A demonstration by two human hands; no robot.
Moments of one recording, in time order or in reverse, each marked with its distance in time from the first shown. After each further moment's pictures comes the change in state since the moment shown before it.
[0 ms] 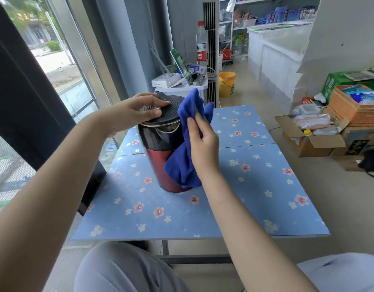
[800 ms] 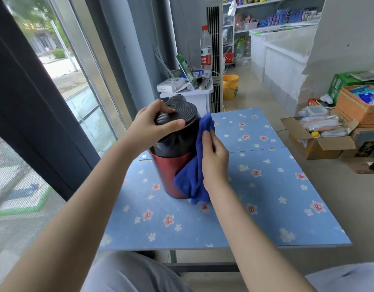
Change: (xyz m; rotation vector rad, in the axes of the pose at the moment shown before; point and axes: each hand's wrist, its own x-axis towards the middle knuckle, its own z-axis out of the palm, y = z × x) left_hand 0.001 -0.010 0.034 -0.062 0.341 0.039; right_hand -0.006 0.021 0.004 0.114 0.067 0.245
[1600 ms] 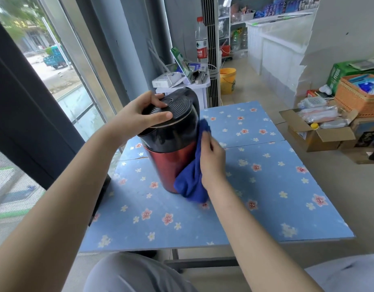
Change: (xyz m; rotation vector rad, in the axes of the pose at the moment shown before) left_hand 0.019 -0.010 -0.018 -0.198 -0.212 0.056; right_hand 0.005 0.019 0.002 -0.001 0.037 0.112
